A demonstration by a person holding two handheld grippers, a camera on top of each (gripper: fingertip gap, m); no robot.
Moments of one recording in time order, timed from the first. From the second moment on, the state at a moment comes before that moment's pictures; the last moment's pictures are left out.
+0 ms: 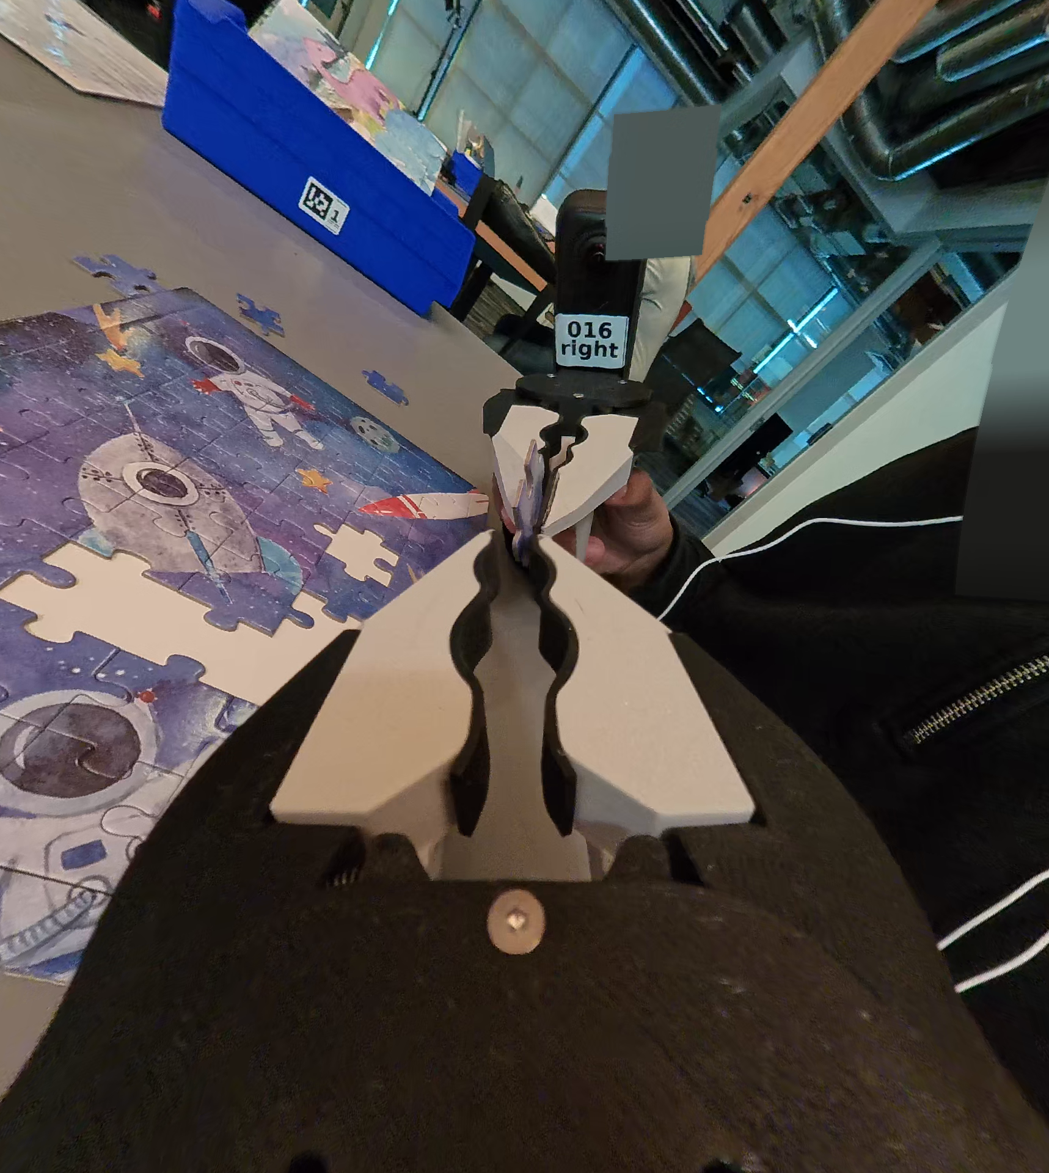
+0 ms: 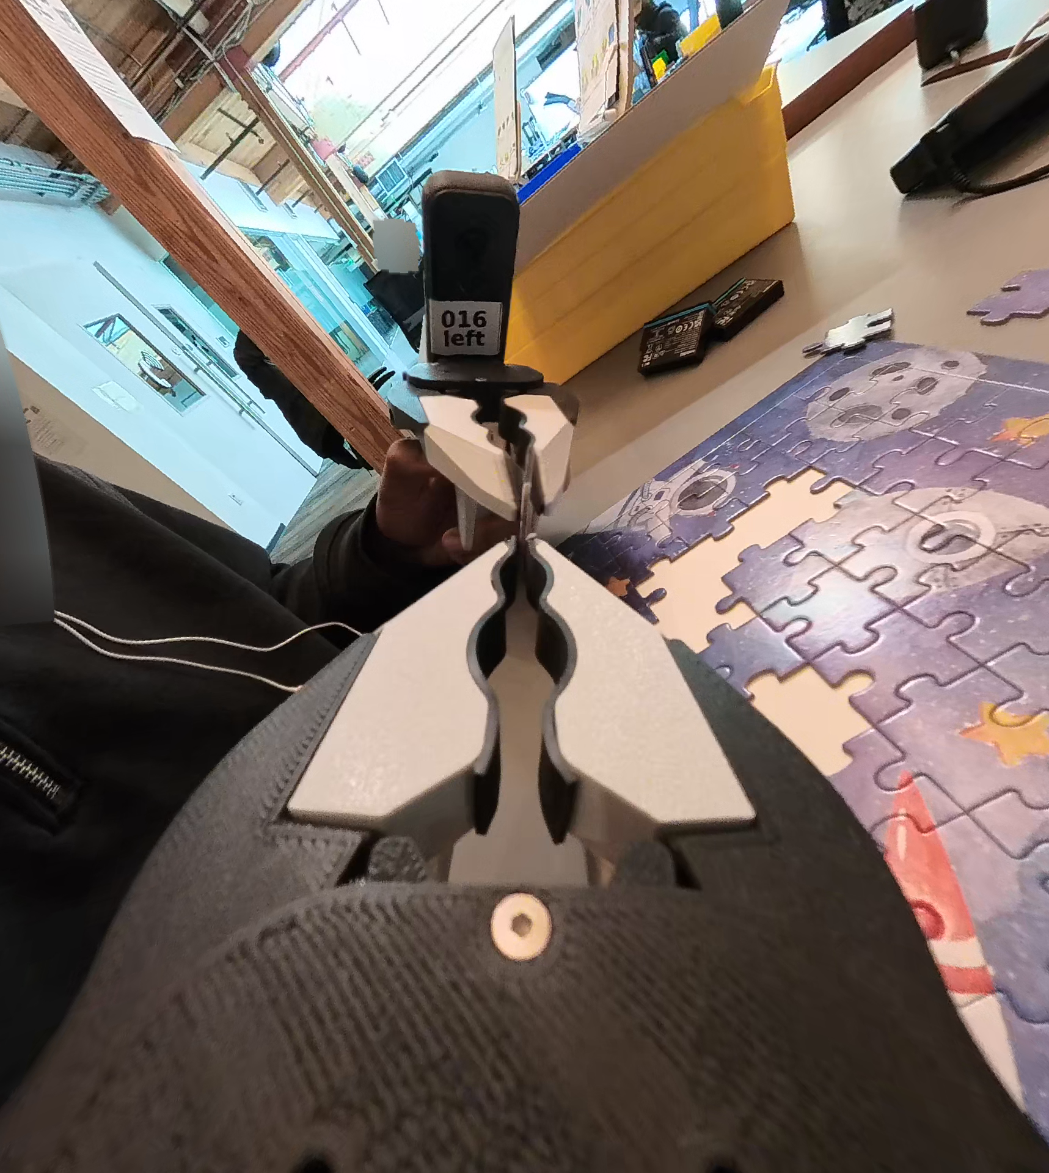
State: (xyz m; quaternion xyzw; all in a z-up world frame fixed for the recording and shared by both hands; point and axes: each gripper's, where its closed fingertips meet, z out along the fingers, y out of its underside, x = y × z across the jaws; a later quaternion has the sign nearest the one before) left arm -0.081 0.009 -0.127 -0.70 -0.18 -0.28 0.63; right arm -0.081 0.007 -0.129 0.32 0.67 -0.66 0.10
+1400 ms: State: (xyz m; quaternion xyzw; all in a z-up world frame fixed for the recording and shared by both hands) left arm -0.167 -0.009 -0.199 -0.81 -0.29 -0.33 0.38; right arm -0.136 0.053 -0.124 0.29 0.70 -0.65 -0.04
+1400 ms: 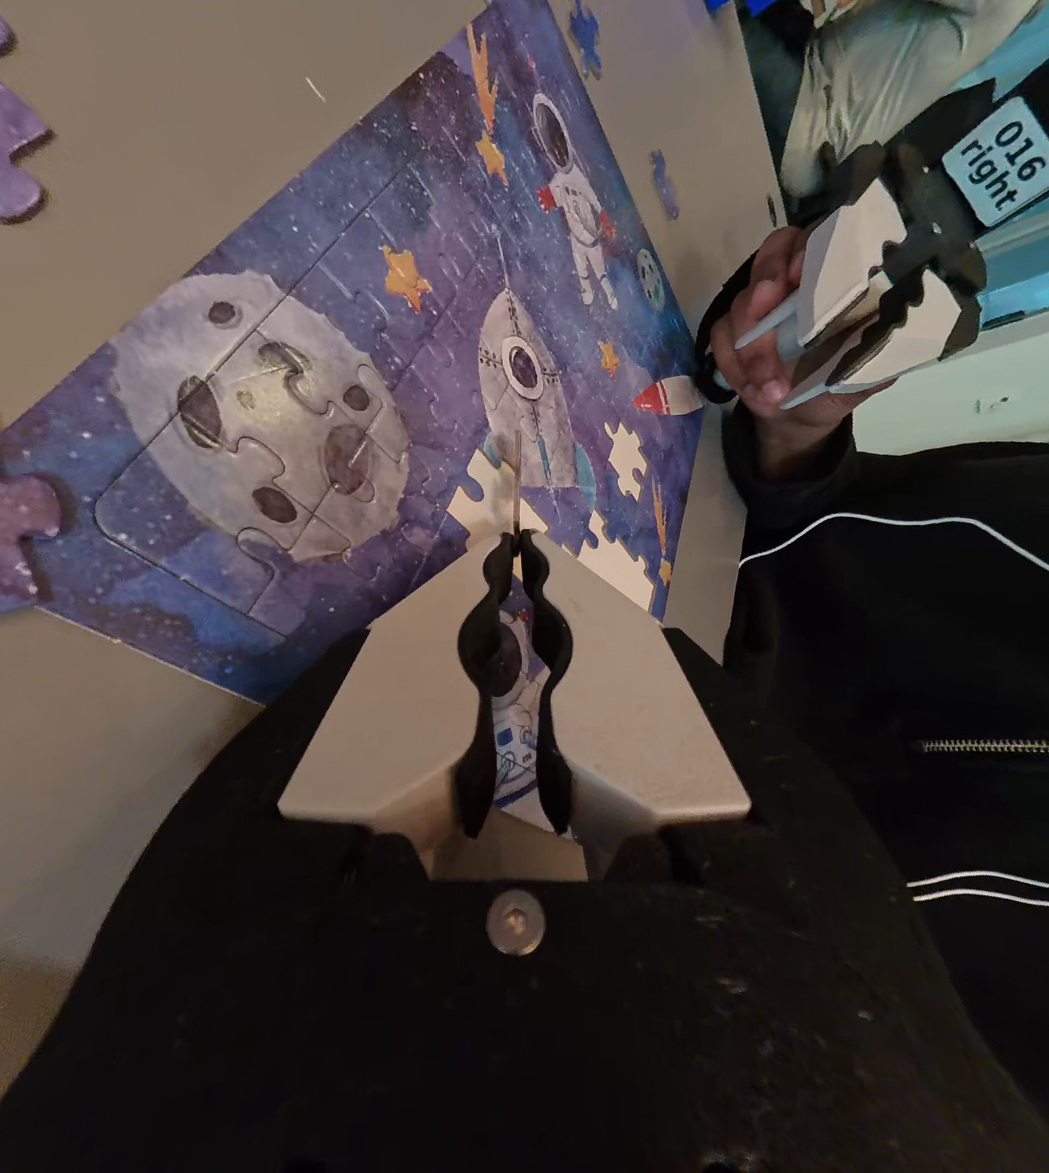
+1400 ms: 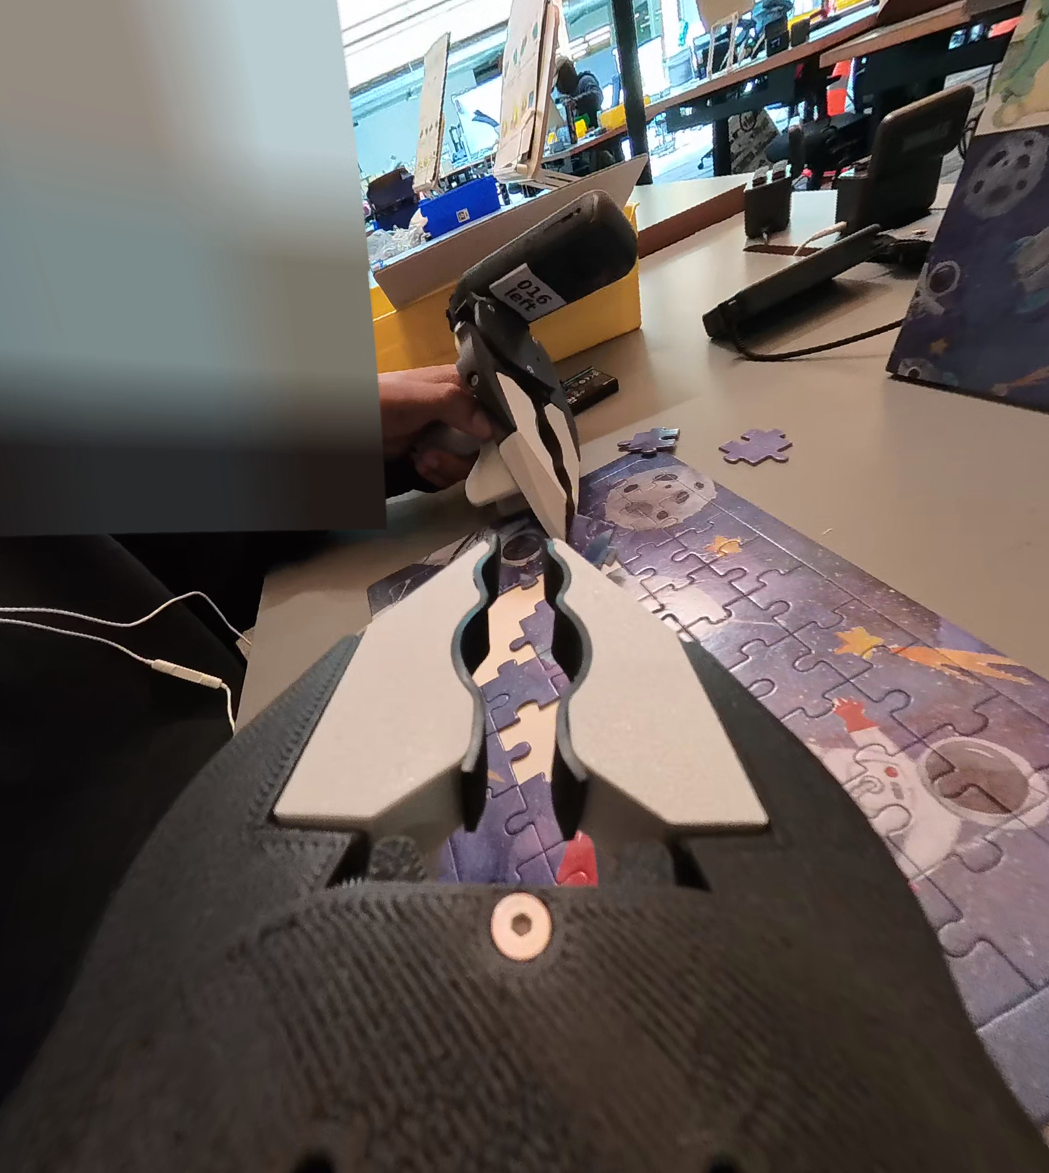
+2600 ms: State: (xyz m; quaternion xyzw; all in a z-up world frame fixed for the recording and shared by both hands) left arm -0.182 -0.010 -0.197 -0.81 -0.31 -0.32 0.39; right arm -0.135 0.053 -0.124 0.28 0.70 -0.65 -0.05
